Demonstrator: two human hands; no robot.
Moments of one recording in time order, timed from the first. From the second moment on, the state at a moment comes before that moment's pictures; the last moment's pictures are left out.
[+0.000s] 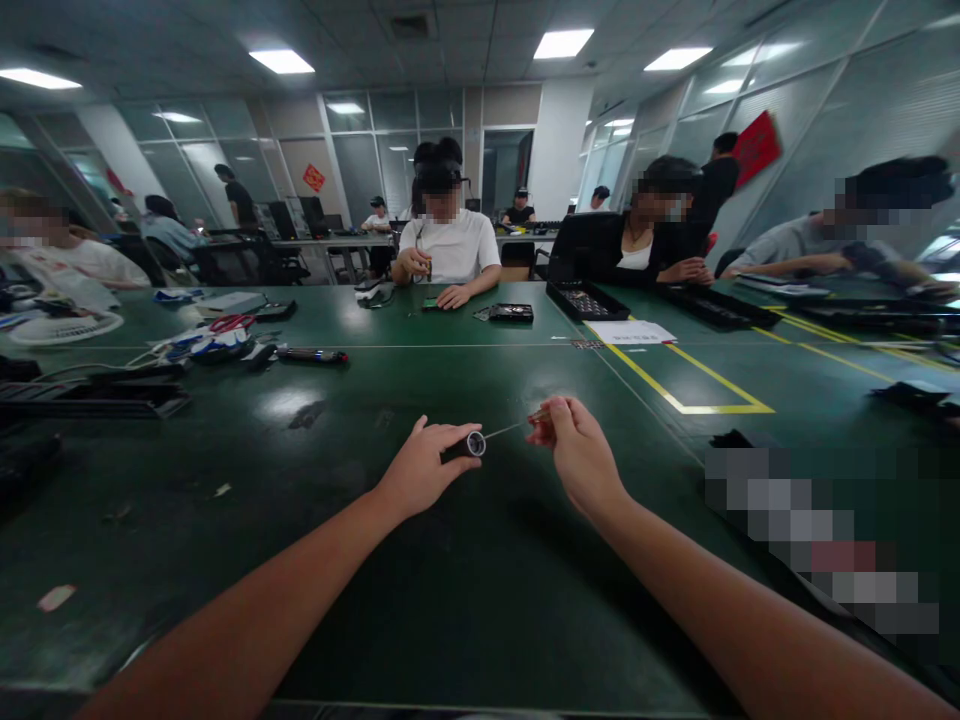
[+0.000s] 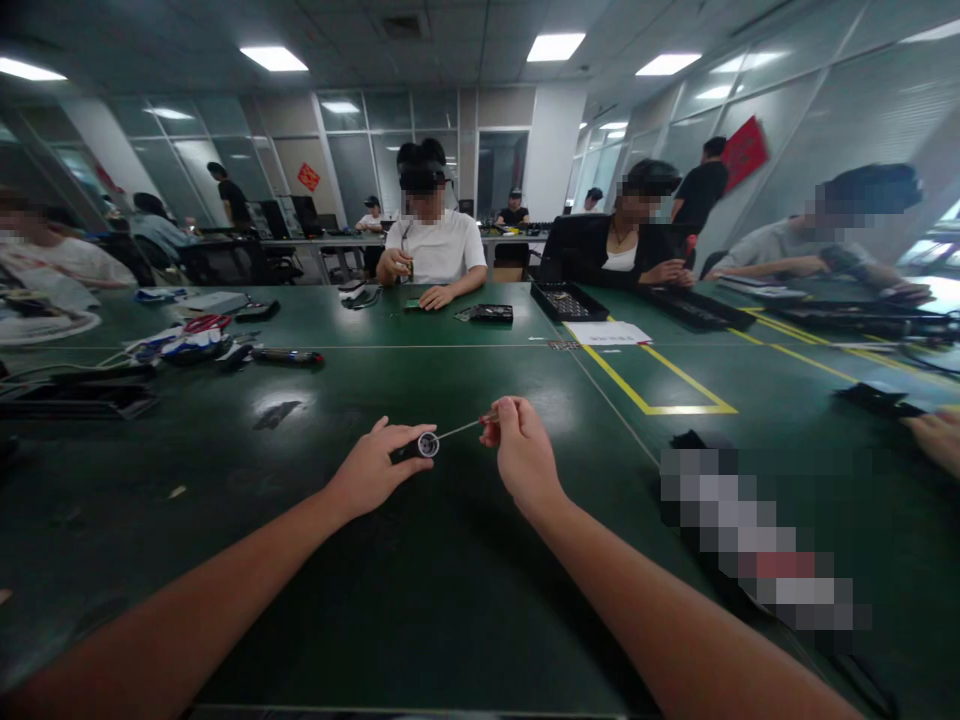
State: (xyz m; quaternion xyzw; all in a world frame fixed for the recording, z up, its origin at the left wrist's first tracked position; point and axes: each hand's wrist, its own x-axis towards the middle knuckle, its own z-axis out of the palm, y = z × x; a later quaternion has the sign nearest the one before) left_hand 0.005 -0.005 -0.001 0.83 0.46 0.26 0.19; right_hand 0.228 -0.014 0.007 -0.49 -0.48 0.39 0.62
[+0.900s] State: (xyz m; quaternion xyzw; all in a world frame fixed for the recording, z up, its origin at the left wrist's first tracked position) left_hand 0.004 -0.007 -0.001 0.82 0.47 0.27 0.19; right_hand 0.225 -0.041 0.026 -0.51 -0.68 0.23 0.47
